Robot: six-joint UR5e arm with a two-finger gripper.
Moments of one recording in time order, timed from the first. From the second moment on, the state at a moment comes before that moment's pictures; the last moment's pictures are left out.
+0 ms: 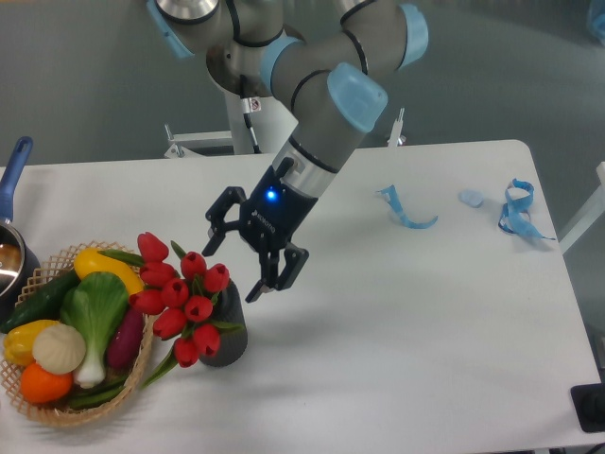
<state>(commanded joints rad) 2.49 -1.79 -1.86 -0.80 0.75 1.20</state>
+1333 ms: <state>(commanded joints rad) 2.44 -1.86 -1.81 -0.80 0.74 1.20</state>
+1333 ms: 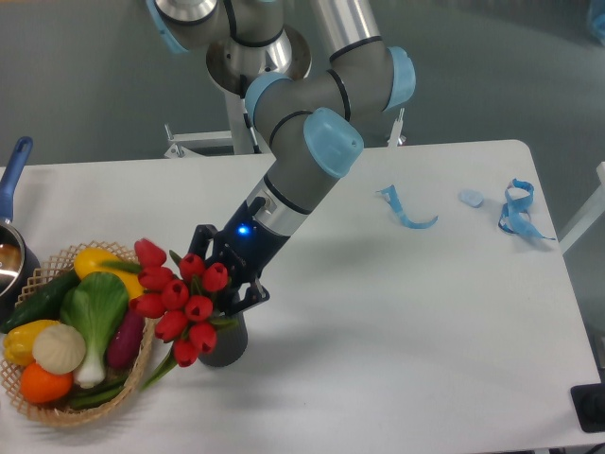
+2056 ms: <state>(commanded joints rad) 2.46 -1.78 -1.79 -0.81 0.69 1.11</state>
